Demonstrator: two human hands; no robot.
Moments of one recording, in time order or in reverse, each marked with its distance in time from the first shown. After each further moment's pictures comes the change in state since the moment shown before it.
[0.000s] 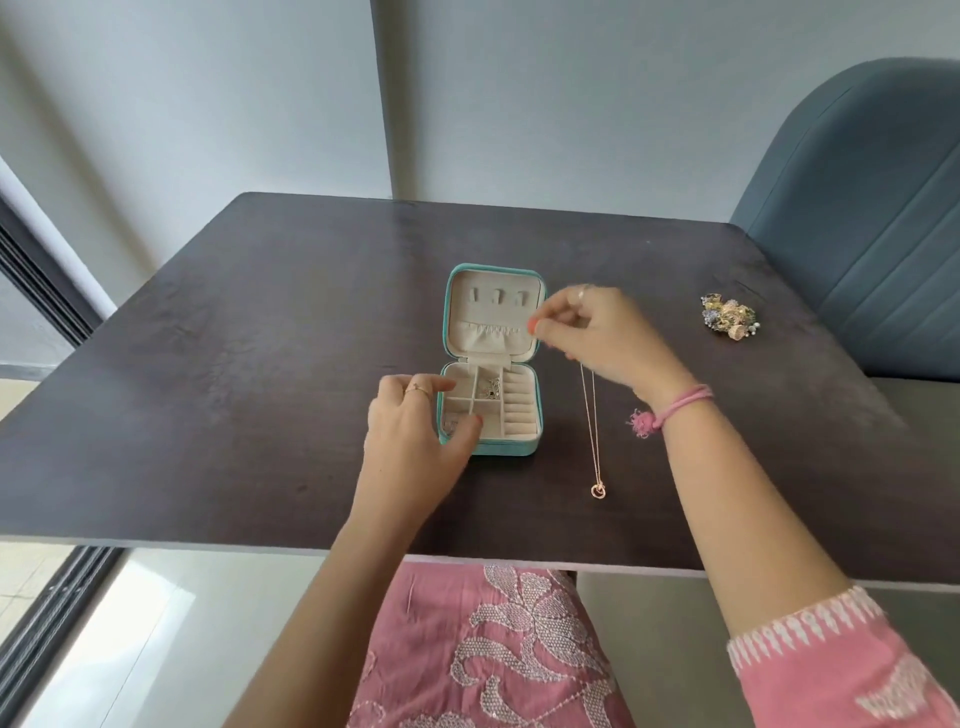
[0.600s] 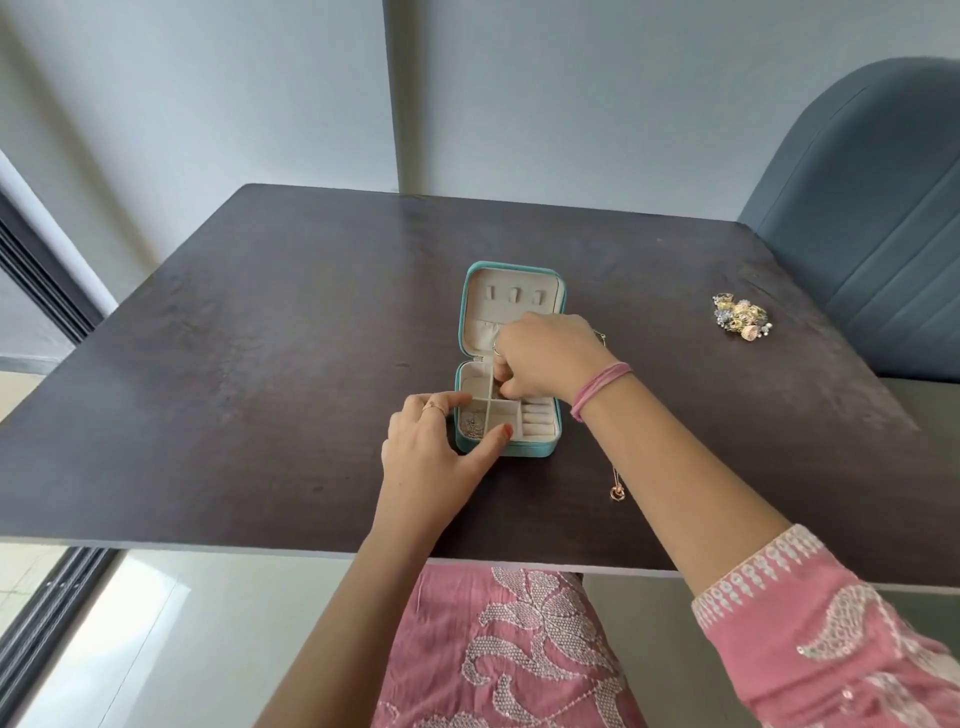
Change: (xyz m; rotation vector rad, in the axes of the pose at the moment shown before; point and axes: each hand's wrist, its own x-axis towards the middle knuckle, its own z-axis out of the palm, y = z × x) left_hand -0.002 -0.015 0.010 -0.037 -0.033 -0.027; right_hand 0.015 -0.048 0.051 -0.924 -0.355 -0.121
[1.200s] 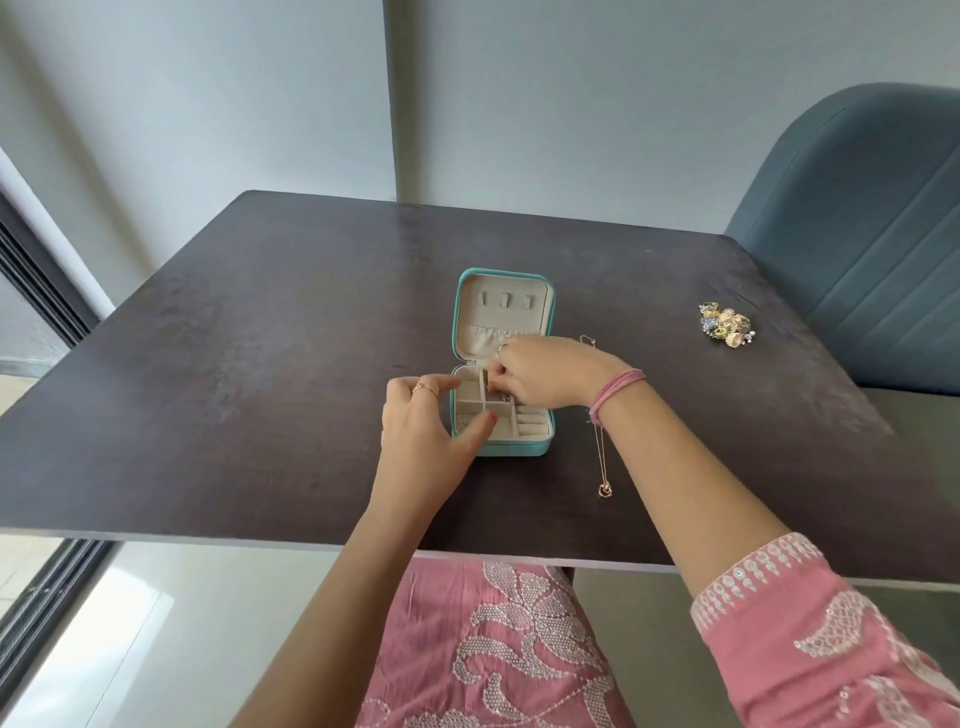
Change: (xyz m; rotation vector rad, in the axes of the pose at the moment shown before) left_hand 0.004 0.013 -0.010 -0.061 0.028 0.003; right_hand -0.002 0.015 0.012 0.156 -0.151 -0.148
